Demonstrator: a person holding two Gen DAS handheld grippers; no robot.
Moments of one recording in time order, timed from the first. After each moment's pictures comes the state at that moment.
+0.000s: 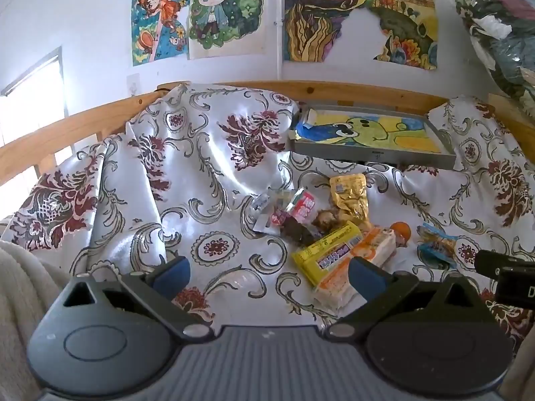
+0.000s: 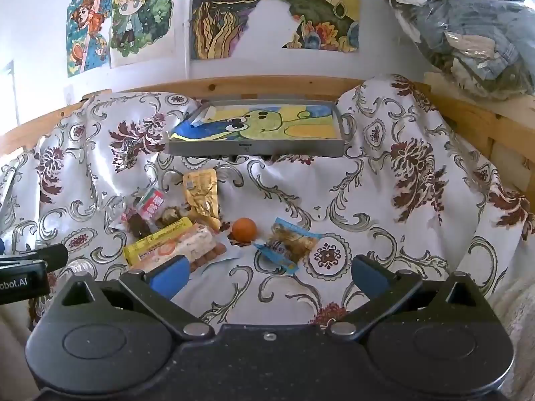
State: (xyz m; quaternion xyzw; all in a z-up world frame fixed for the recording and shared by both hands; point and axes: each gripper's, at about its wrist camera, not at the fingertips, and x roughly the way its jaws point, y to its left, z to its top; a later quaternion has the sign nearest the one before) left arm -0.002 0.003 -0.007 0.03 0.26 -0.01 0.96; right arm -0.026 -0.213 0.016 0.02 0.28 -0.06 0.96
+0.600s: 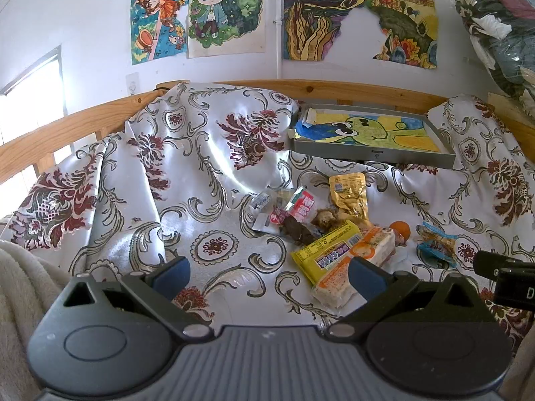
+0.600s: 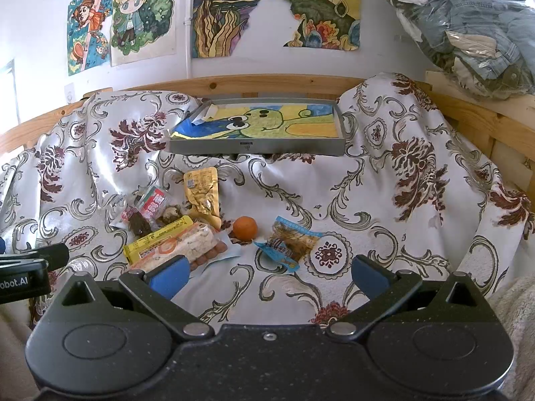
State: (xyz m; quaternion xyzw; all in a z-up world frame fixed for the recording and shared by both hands) left arm 0.002 0.004 -0.005 0.02 0.27 -0.01 0.96; right arm -0.026 -0.213 0.015 0.02 0.28 -0.06 0.96
